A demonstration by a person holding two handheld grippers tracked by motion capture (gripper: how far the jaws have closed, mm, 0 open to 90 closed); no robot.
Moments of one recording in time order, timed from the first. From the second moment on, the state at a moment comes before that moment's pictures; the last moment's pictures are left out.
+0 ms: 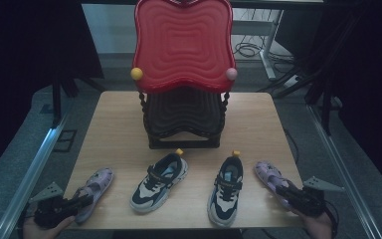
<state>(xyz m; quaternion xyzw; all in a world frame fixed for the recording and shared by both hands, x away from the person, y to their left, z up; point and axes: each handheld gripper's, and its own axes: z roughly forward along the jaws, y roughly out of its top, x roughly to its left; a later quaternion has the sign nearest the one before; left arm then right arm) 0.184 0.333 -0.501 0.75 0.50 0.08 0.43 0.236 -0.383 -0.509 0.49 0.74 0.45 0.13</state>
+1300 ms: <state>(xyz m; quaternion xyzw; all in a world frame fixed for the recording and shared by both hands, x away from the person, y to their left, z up) 0.192 0.334 -0.469 0.71 0.50 0.10 0.48 0.233 -0.387 -0.497 0.49 0.68 0.53 0.14</state>
